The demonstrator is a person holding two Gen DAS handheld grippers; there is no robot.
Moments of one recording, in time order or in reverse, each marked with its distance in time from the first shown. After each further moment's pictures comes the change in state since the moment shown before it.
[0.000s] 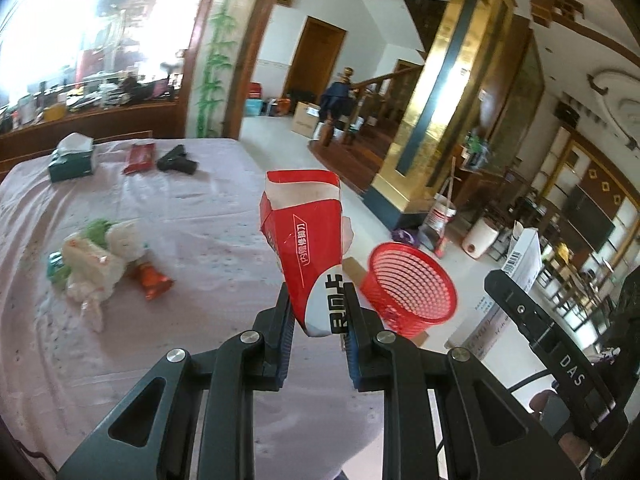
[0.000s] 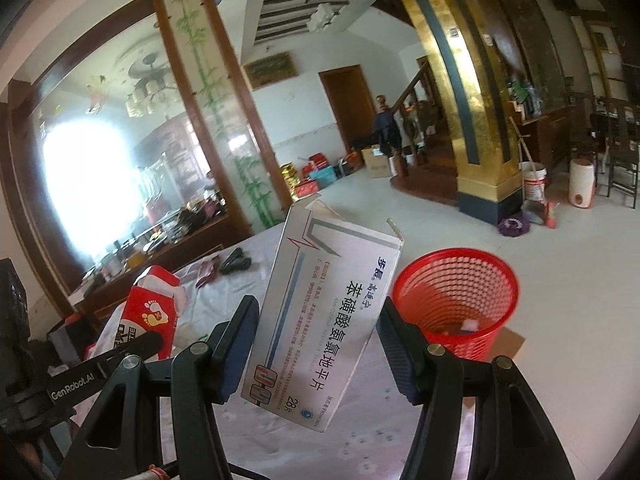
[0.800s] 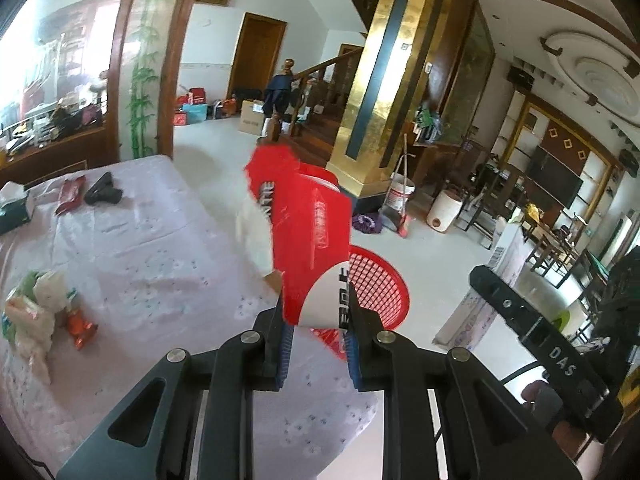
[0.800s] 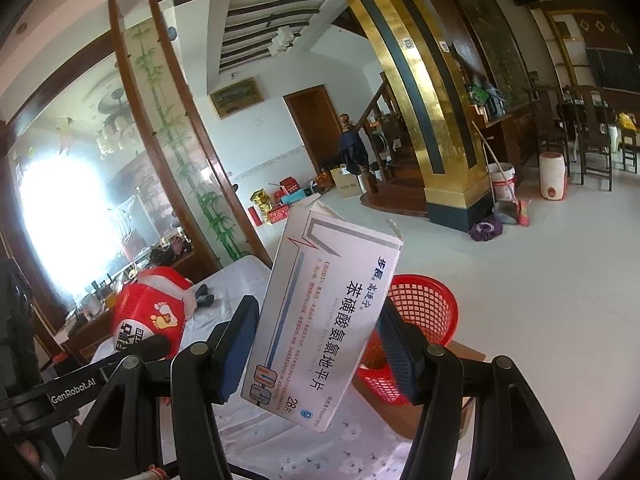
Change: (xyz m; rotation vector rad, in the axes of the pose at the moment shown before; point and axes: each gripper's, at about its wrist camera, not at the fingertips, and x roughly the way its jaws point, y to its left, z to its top) left arm 0.052 -0.086 0.021 0.150 0.032 -0.130; right arm -0.013 -0.082 0.030 0.102 -0.064 -0.070
